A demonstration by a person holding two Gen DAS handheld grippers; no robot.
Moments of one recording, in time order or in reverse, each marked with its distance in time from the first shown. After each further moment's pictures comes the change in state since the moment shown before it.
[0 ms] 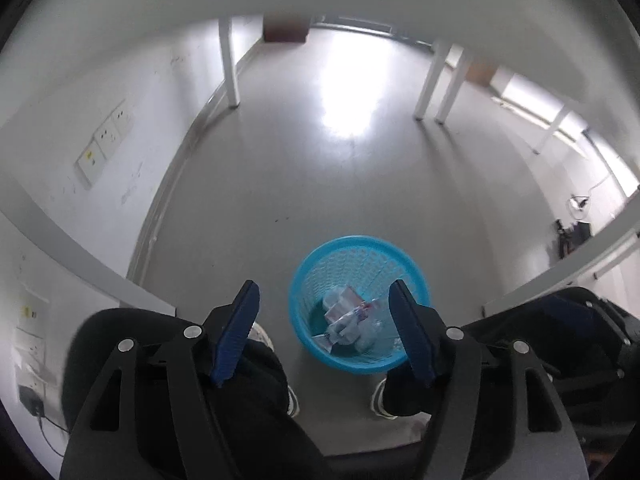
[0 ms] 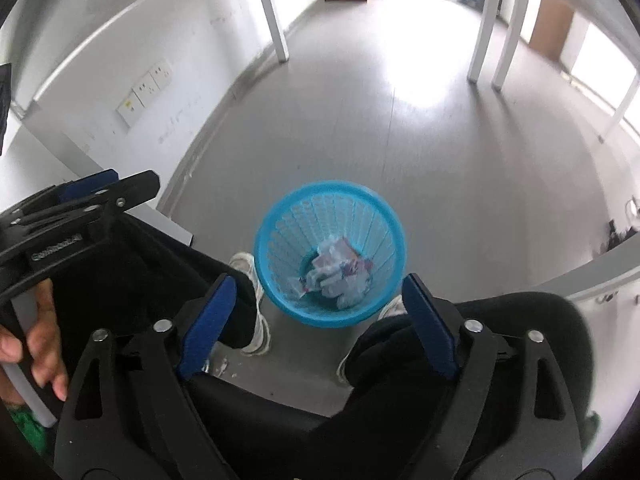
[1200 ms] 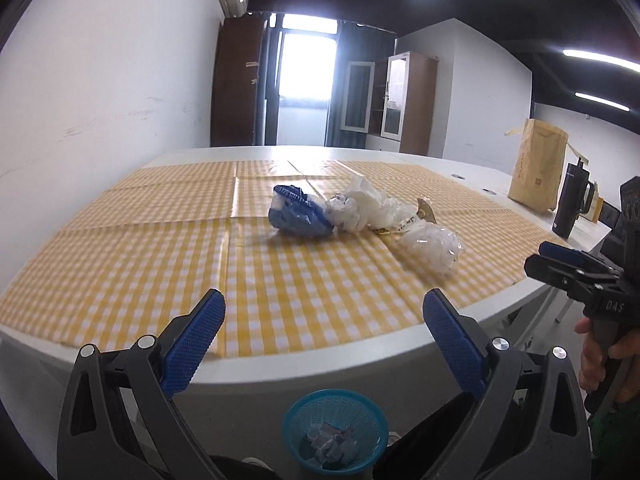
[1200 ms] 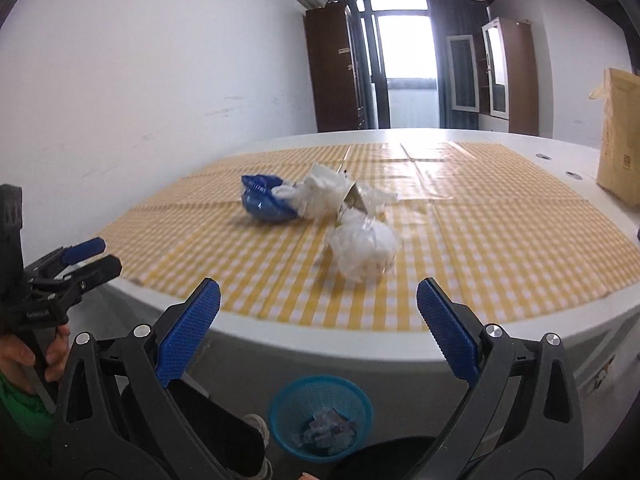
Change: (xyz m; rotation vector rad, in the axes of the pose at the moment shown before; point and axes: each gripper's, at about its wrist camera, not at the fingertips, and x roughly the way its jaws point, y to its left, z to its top) left arm -0.195 -0.021 0.083 0.166 -0.527 -0.162; right arm -0.232 -0.031 0.086 0.026 -0.611 0.017
